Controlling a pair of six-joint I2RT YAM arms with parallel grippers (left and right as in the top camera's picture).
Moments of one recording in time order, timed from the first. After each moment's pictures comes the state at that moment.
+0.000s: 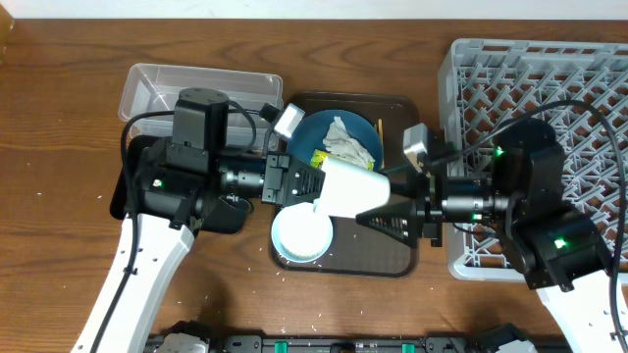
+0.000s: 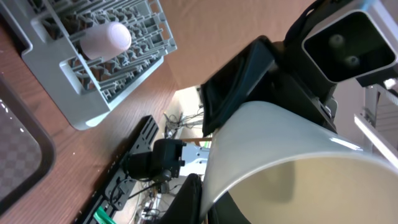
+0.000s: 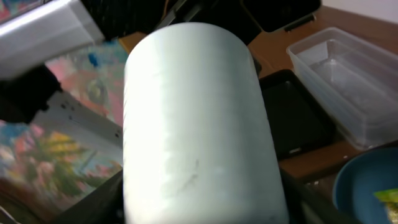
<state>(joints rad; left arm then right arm) -0.25 1.24 1.14 -0.65 1.35 -0.50 0.35 1.05 1.09 -0.54 -1.10 0.04</state>
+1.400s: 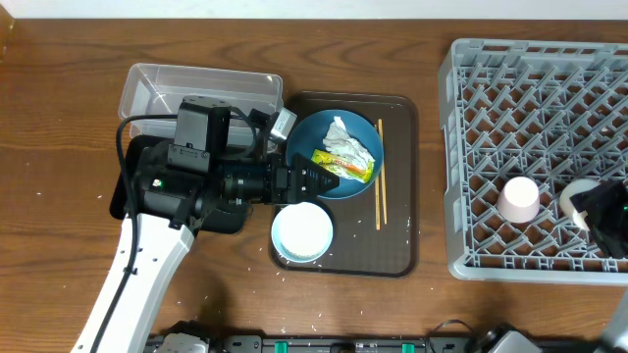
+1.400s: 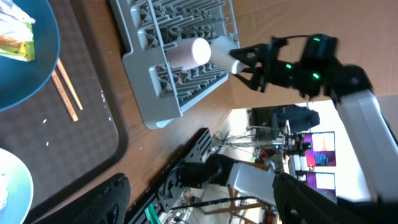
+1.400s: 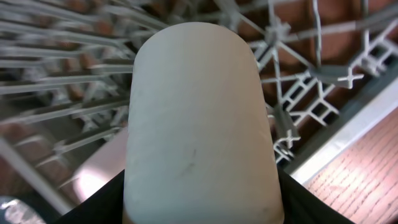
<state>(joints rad) -0.25 1.24 1.14 -0.79 1.06 -0.44 -0.73 1.34 1.09 -1.03 -0.23 0.36</state>
